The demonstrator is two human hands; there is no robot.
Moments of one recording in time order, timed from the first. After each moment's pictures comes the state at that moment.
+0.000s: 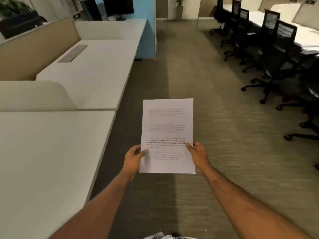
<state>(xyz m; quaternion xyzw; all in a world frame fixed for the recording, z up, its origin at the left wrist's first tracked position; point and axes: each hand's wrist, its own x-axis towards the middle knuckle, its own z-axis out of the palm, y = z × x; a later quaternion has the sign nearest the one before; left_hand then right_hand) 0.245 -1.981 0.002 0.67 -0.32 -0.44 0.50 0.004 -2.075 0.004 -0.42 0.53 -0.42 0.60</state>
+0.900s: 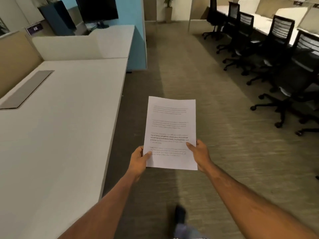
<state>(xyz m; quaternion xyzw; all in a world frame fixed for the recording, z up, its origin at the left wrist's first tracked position) 0.450 -2.588 -0.003 0.64 -0.34 -0.50 0.49 0.218 -2.660 0.021 -0.40 0.55 -0.43 0.59</state>
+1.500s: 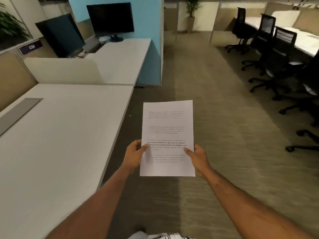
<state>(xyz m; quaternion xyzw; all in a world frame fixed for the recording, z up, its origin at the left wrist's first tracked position) 0.573 -3.031 0.032 0.68 -0.36 -0.40 0.51 0.328 -3.111 0.021 -0.47 0.51 -0.38 0.61</state>
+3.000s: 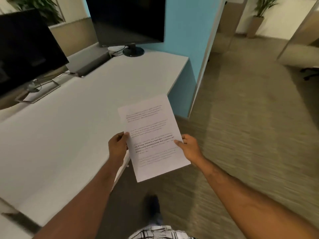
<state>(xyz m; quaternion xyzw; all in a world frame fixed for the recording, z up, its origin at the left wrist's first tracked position) 0.987 -3.946 0.004 0.69 -0.09 -0.26 0.67 0.770 -4.114 0.018 -0.66 0.41 -0.21 0.59</state>
